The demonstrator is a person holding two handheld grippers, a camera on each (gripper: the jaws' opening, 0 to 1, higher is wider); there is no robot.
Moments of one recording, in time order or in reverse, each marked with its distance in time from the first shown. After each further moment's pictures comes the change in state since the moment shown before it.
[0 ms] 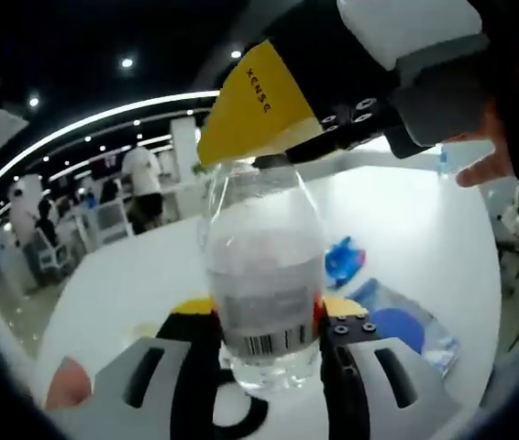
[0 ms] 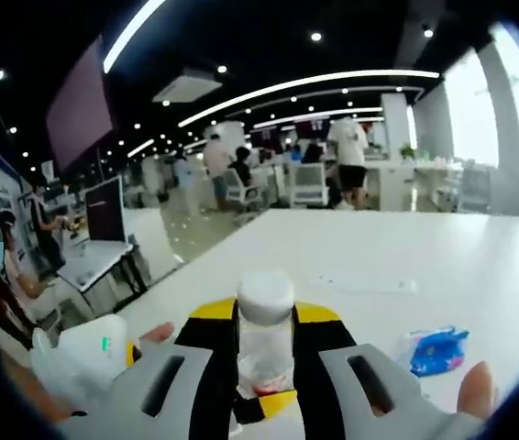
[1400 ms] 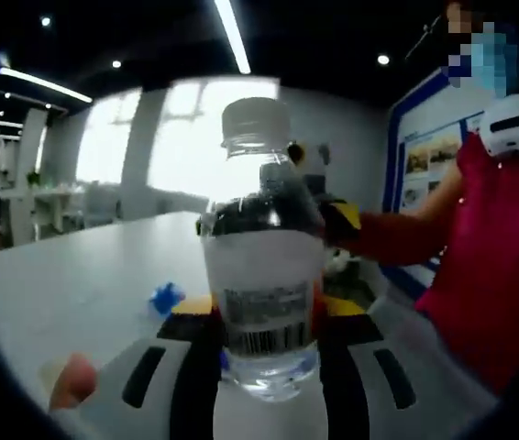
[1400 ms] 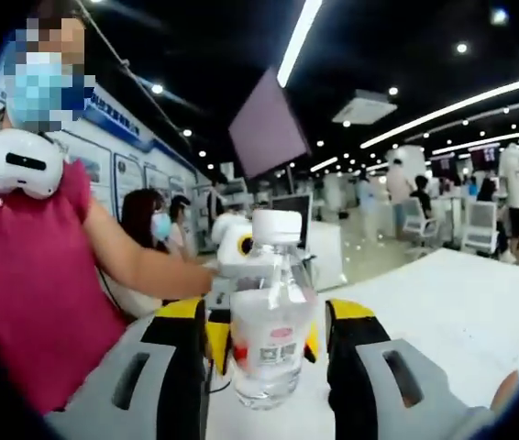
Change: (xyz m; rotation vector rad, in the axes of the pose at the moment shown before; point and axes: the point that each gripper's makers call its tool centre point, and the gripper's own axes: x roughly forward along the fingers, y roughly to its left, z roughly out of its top) left arm -0.128 -0.052 0.071 -0.120 -0.203 -0.898; right arm -0.094 0.100 0.011 -0.174 -0.126 0.960
